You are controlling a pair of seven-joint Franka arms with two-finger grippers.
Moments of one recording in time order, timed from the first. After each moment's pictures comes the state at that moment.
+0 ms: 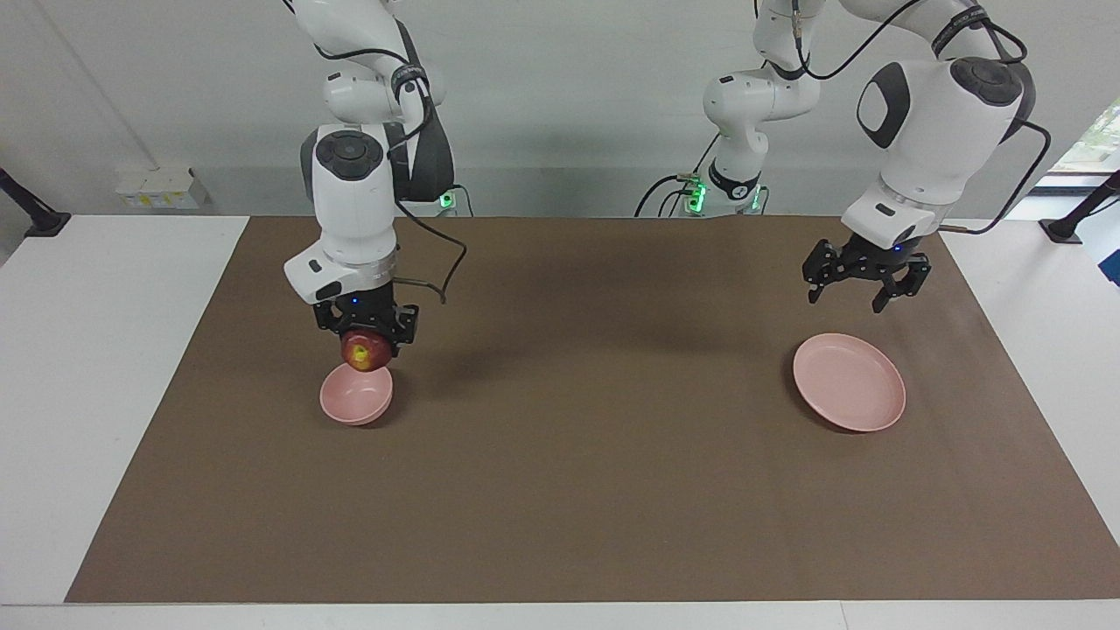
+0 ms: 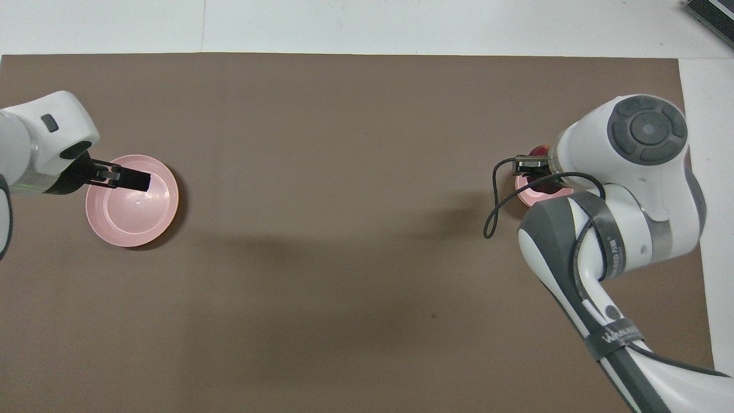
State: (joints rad) left arm 0.13 0.00 -0.24 -1.79 -0.02 1.89 0.15; right arm 0.27 0.13 -0.13 -1.91 -0.28 2.17 0.36
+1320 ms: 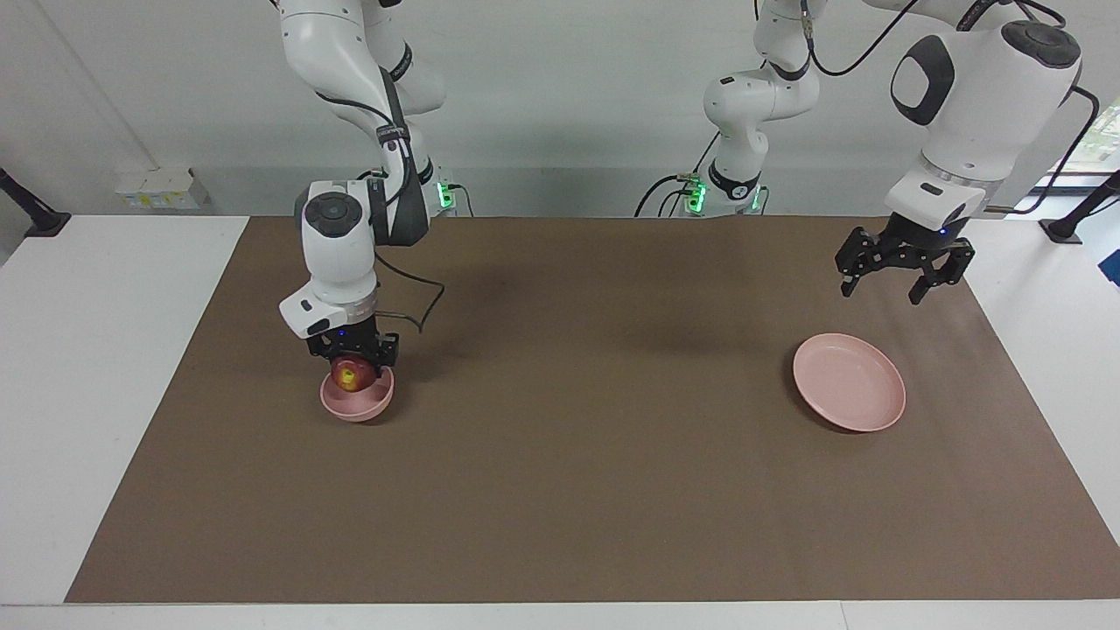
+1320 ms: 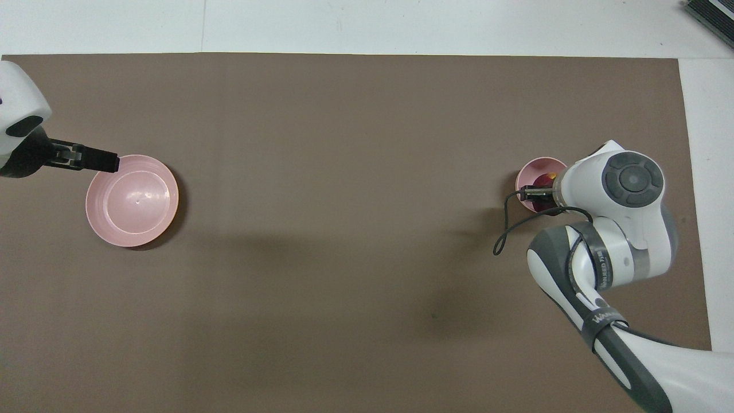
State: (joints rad) left arm 0.17 0.02 -0.23 -1.70 -0.01 1.87 0.15; right arm 0.18 0.19 -0.11 -2.10 -0.22 2.37 0.31
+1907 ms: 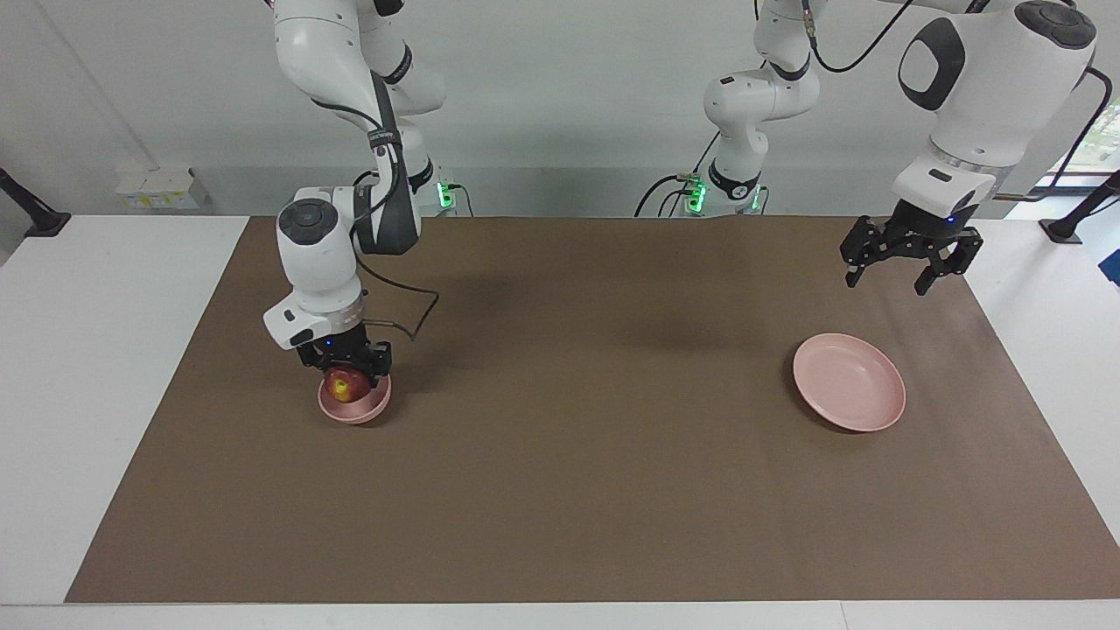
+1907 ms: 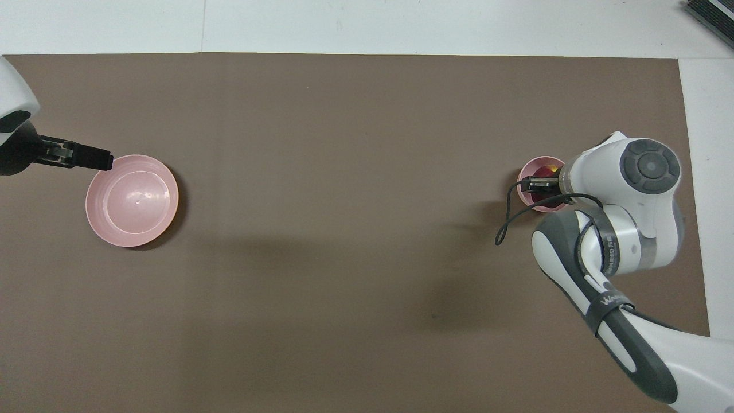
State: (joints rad) left arm 0.16 0.02 -0.23 -1.64 -0.01 1.79 0.15; right arm 0.16 0.24 -0.12 -2.00 -0.13 2.34 0.24
